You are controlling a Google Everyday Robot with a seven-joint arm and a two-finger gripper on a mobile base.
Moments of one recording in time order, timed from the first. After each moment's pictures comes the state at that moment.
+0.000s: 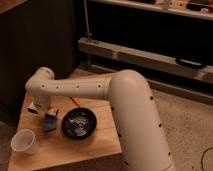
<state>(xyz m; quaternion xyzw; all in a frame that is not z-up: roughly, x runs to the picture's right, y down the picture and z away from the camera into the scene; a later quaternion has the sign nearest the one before) -0.336 0.125 0.802 0.10 -0.33 -0.92 0.16</state>
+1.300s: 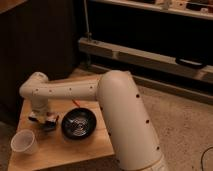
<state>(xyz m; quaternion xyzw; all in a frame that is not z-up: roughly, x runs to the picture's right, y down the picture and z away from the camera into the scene) -0.344 0.147 0.802 0.04 -0.35 -0.93 0.13</state>
